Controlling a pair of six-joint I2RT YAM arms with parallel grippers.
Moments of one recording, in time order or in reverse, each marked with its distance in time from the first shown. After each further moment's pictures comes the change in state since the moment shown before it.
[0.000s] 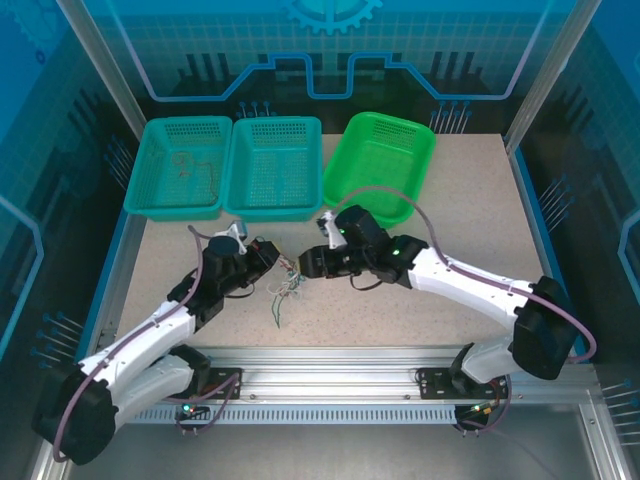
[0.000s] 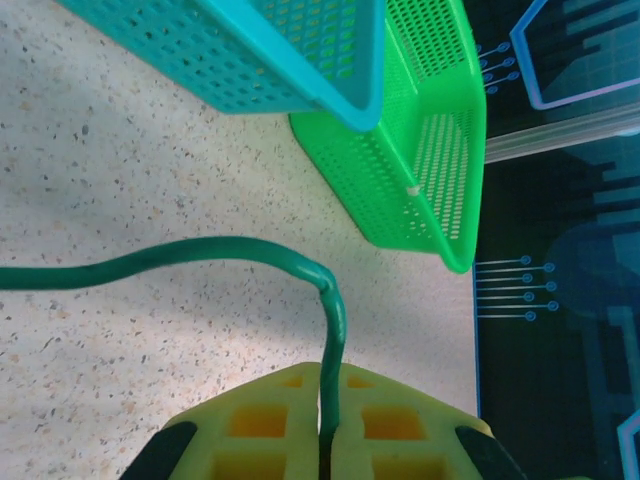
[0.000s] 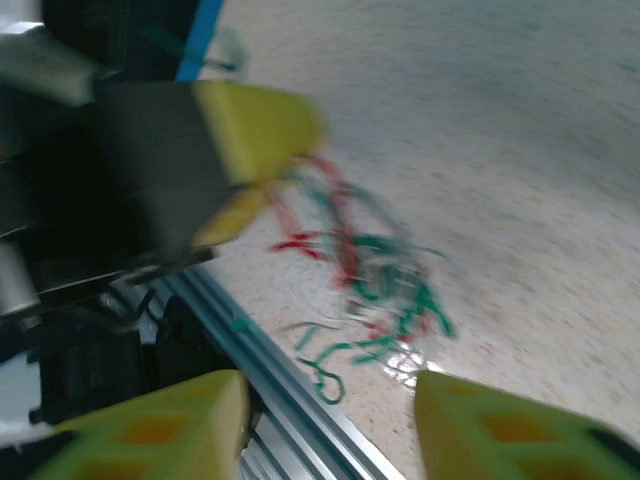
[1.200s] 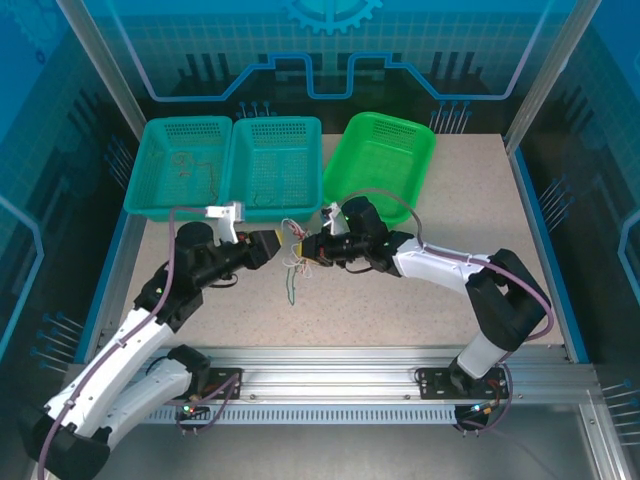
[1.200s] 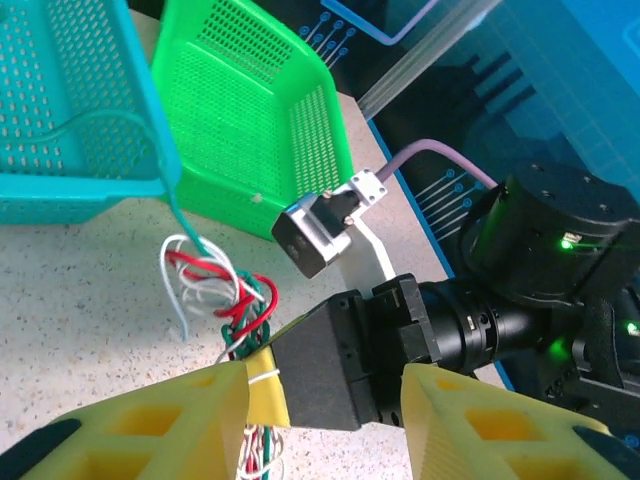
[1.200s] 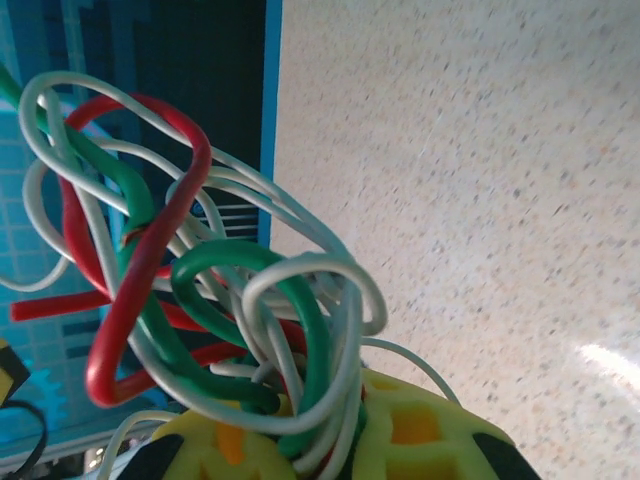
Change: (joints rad) left arm 0.021 -0.157 0.246 -0.259 0.181 0.468; right arm -0.173 0.197 -0.100 0.421 -0.350 0.377
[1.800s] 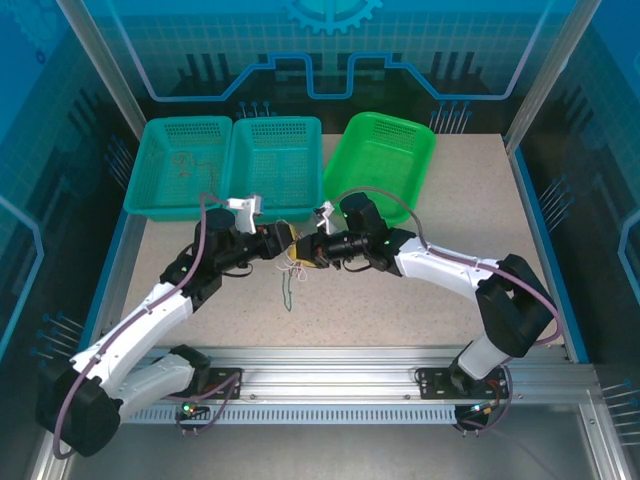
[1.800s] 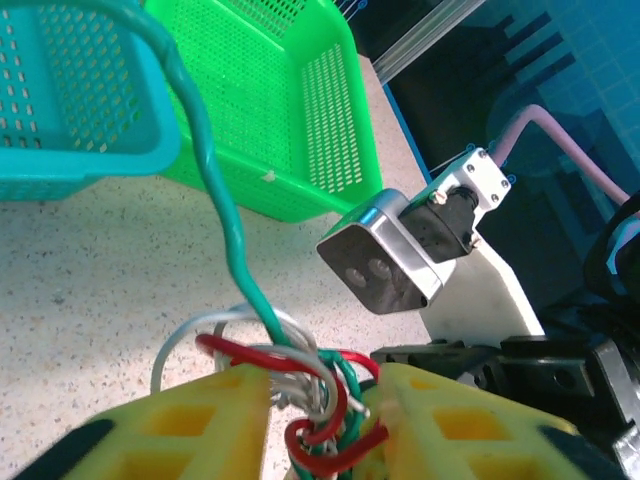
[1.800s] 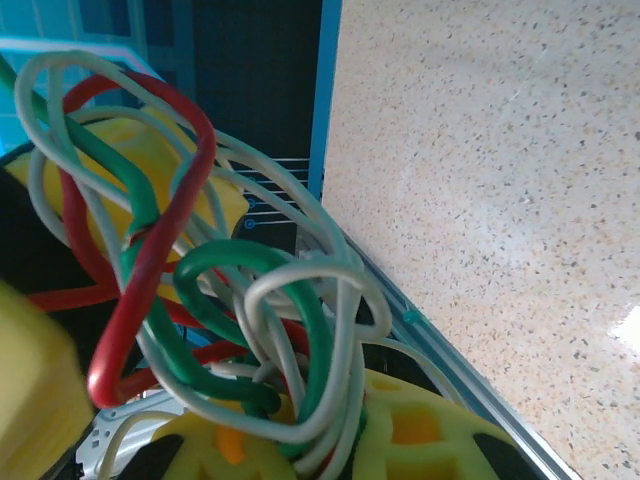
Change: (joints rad) left arm 0.003 0.210 0.000 0.148 0.039 -0.062; right arm 0.029 -0.042 0.045 -0.034 -0.084 0.026
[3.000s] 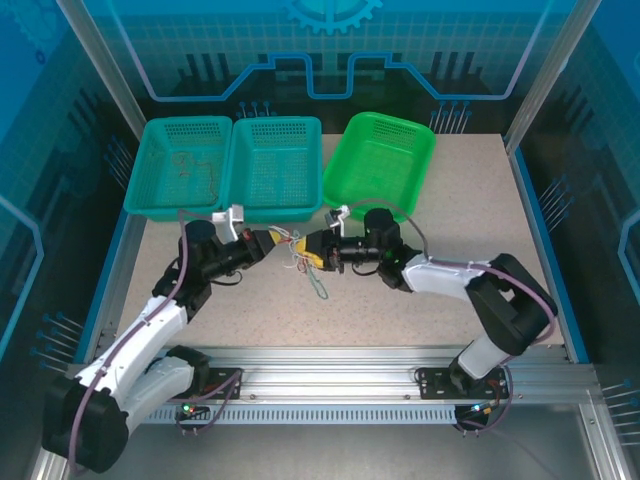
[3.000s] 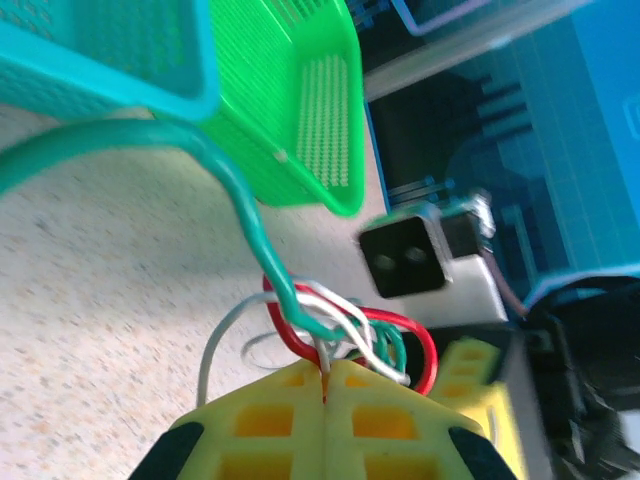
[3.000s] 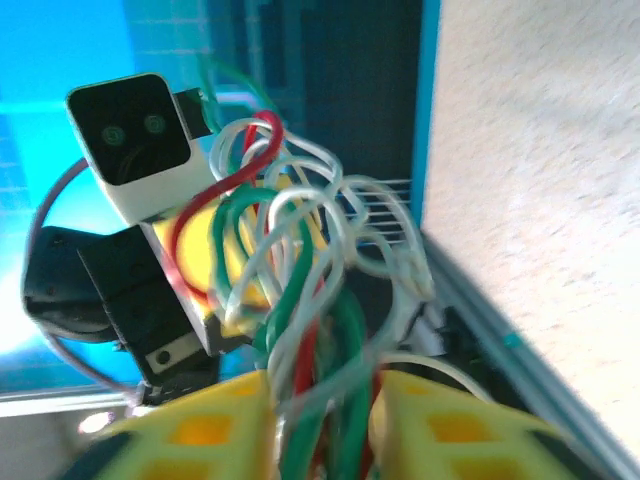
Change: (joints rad) left arm 0.168 -0.083 -0.163 0.117 0.174 -0.239; right arm -0.055 -0.015 -0.229 0.511 -0.030 0.259
